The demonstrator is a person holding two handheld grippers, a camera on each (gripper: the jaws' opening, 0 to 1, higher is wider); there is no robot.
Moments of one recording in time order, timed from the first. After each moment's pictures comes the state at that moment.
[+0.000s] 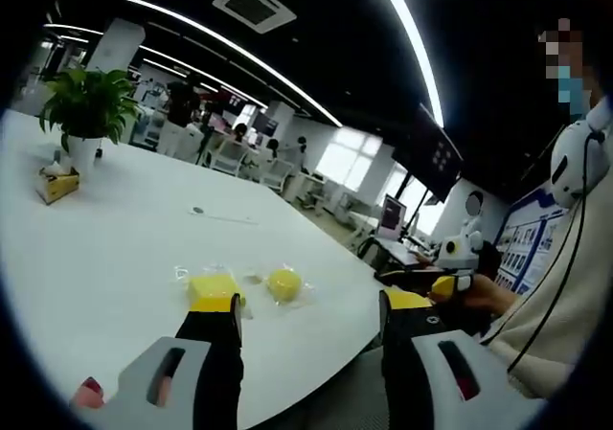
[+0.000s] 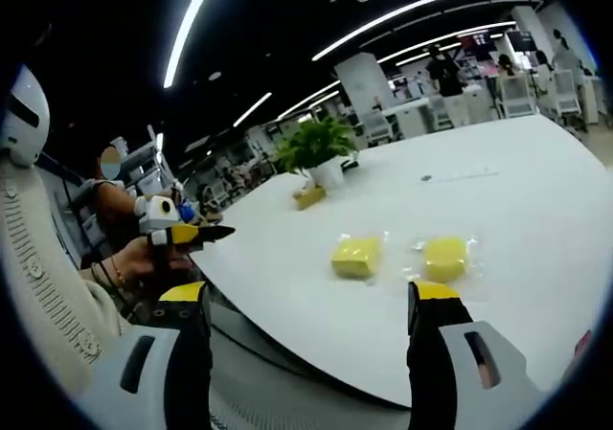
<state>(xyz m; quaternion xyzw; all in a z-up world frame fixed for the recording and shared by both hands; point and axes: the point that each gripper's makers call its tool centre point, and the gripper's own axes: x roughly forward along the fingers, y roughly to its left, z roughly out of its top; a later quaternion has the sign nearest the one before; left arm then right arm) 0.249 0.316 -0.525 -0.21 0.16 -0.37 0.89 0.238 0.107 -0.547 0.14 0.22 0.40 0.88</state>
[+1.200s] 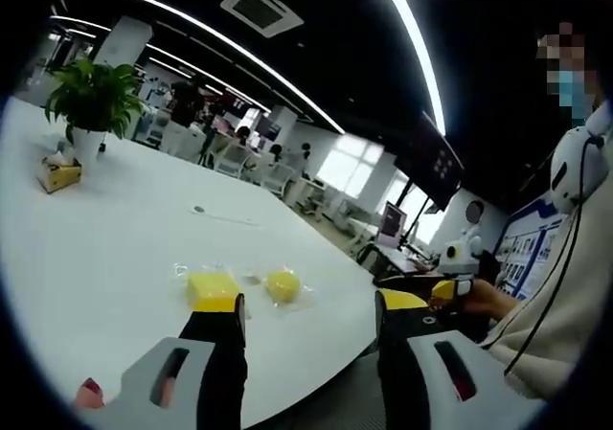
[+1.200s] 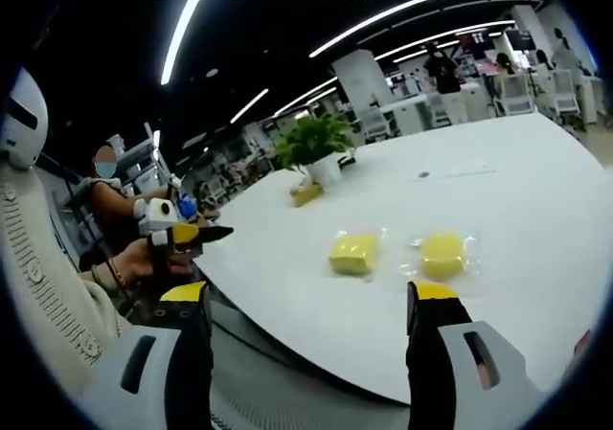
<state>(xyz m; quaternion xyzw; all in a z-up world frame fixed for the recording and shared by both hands) 0.250 0.317 -0.529 -0.23 0.16 -0.37 0.89 0.239 0.106 -0.550 0.14 0.23 0.40 0.88</state>
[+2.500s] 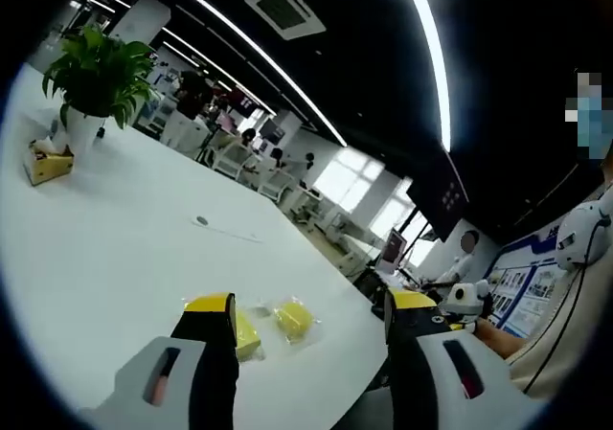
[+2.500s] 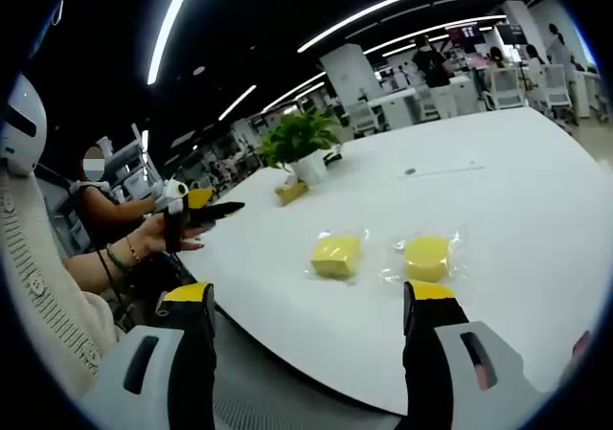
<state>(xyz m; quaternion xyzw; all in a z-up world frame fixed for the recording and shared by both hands) 0.351 0.346 -0.529 -0.29 0.16 -0.36 0.87 0.265 0.097 -0.554 0.14 0.25 0.38 0.88</state>
